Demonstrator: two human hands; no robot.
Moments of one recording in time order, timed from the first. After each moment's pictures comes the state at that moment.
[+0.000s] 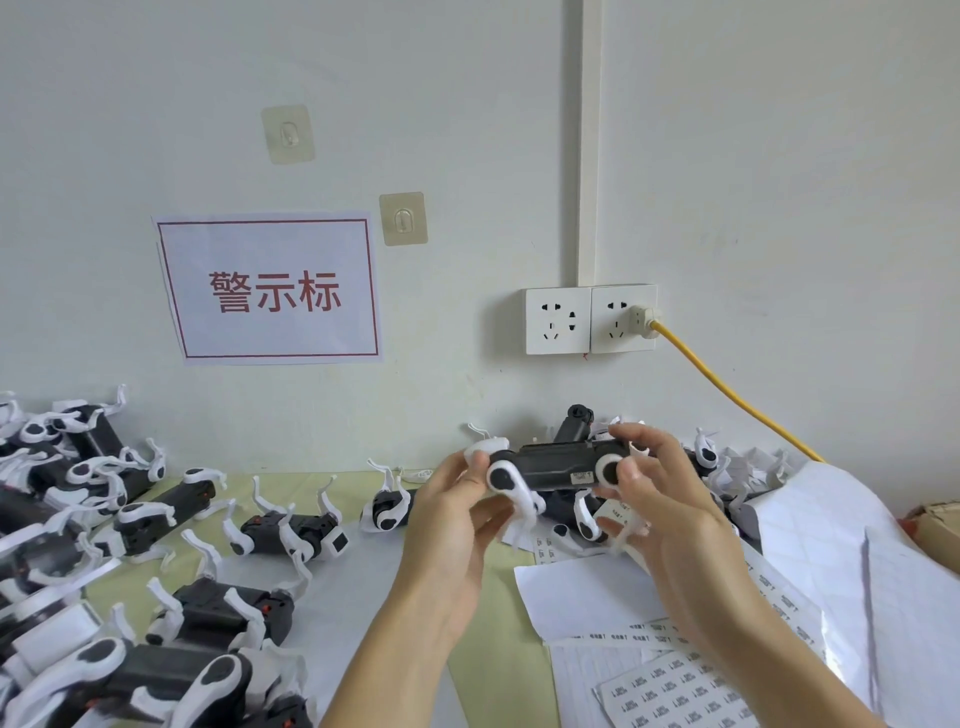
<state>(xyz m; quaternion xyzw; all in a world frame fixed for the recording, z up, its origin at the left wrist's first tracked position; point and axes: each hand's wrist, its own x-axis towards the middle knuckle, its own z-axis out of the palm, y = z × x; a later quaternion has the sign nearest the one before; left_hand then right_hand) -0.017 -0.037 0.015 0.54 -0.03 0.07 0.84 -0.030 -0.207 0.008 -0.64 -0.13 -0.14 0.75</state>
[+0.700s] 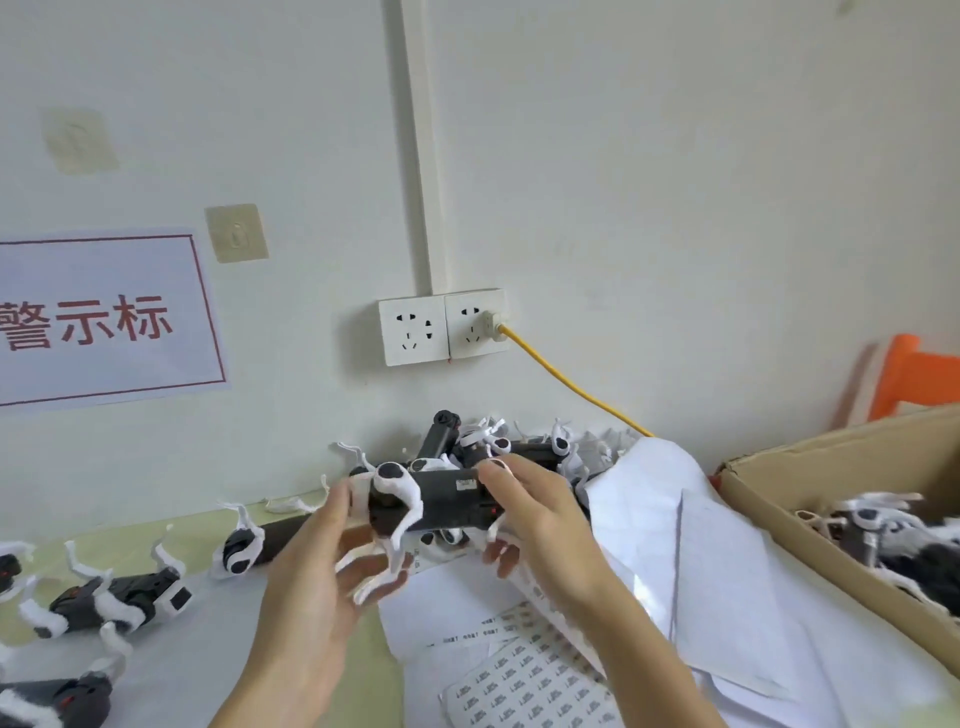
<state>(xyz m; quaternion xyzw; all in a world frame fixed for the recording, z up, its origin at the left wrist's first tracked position) -0.032 -0.059 0.004 0.56 0.00 0.06 0.82 -0.033 -0.242 0.013 -0.72 -0.12 -0.12 0.67</state>
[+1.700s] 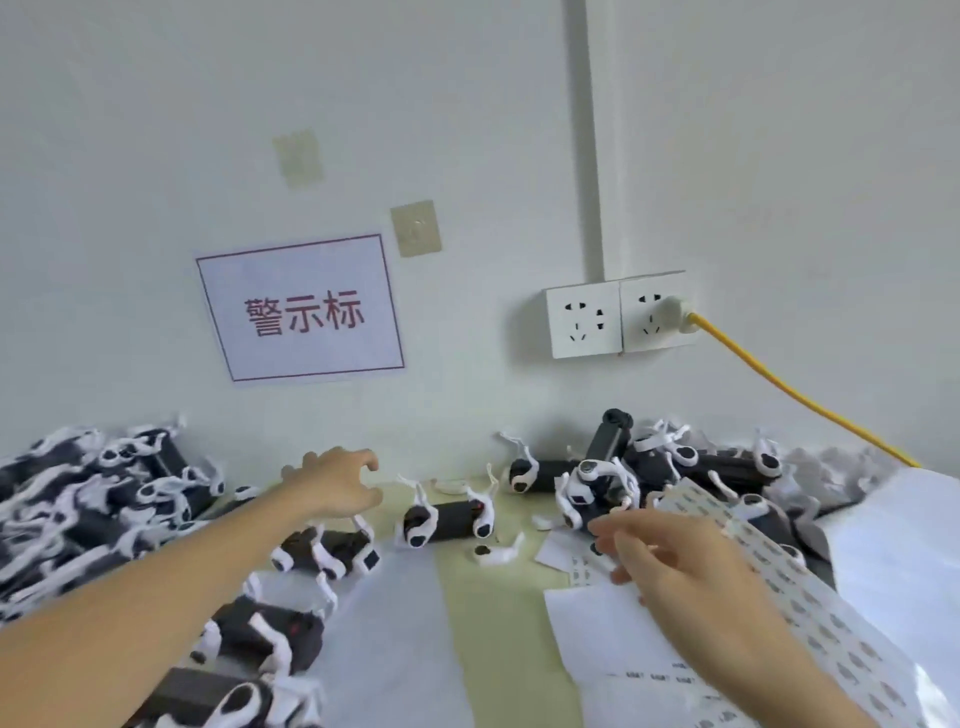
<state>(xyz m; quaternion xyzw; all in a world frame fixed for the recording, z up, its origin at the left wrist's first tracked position) 0.102 0.123 0.038 0.99 0.13 -0.01 -0.02 -0.027 -0.215 0.007 -0.84 -0.07 -0.09 0.54</state>
